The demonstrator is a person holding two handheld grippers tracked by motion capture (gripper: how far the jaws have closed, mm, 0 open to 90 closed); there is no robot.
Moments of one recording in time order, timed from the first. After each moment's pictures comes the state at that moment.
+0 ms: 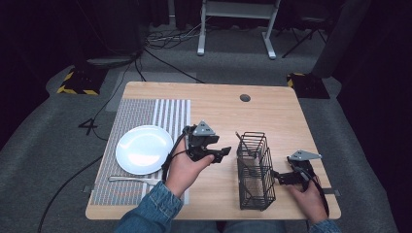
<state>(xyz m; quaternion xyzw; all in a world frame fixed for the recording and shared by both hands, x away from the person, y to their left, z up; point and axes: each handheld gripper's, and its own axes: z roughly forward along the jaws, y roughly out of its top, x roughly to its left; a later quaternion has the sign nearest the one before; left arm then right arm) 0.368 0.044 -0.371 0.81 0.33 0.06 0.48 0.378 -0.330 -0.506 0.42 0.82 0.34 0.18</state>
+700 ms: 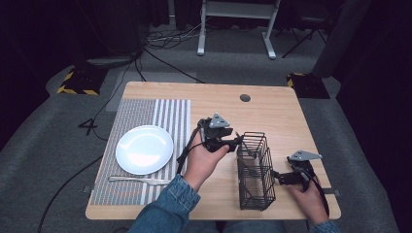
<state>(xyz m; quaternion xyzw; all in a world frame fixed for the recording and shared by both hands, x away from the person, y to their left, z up) 0.393 0.008 -0.374 0.80 0.34 0.08 0.49 0.378 -0.331 -0.506 0.42 0.82 0.34 0.18</state>
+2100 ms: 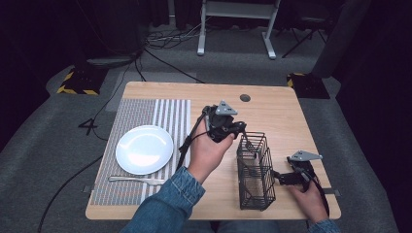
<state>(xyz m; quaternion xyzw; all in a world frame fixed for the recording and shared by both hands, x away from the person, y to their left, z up) 0.388 0.005 -0.313 0.80 0.32 0.08 0.50 0.377 -0.332 -0.506 0.41 0.82 0.35 0.18</state>
